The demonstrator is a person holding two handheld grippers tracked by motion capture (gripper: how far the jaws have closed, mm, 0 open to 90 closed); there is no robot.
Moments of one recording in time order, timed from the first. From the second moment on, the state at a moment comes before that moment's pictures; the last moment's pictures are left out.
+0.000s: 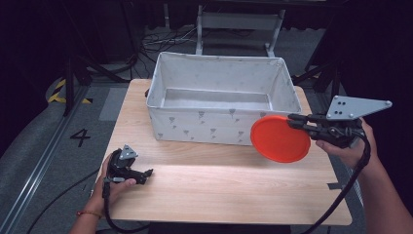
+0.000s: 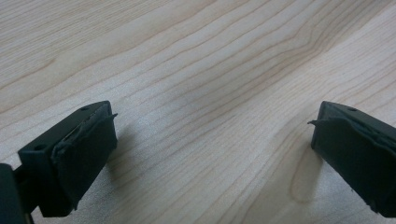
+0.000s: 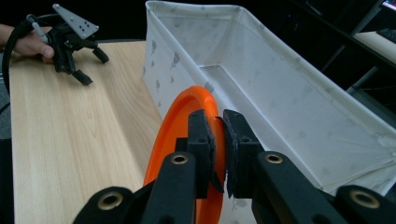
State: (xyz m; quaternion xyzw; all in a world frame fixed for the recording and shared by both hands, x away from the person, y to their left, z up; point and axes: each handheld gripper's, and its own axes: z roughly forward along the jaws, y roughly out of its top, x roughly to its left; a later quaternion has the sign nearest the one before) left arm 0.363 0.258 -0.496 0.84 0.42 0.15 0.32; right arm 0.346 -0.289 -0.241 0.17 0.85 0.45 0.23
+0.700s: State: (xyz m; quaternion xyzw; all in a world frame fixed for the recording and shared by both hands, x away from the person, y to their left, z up) left arm 0.363 0.258 -0.496 0.84 0.42 0.15 0.32; right arm 0.383 -0.276 -0.184 0.17 0.84 0.44 0.28
